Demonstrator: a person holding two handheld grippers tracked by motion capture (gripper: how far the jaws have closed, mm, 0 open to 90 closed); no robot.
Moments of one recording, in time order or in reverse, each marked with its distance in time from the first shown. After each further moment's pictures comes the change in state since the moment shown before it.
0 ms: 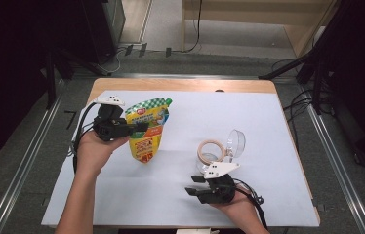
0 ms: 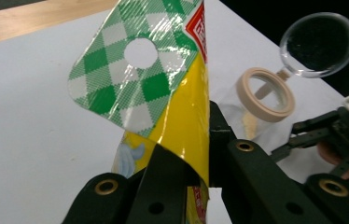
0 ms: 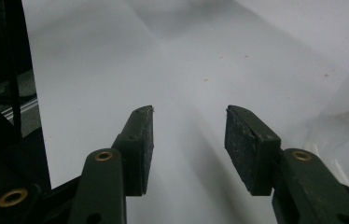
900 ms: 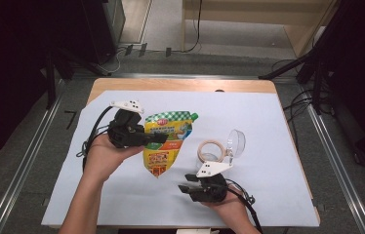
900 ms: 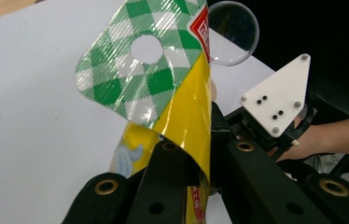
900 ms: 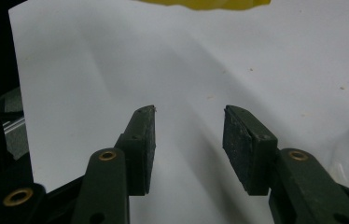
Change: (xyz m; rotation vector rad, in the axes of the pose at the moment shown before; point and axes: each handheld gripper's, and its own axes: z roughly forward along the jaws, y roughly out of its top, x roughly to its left) left arm -0.051 0.015 0.011 0.076 -0.171 0.108; right arm 0.007 0.005 0.020 -0.032 -0.031 0.044
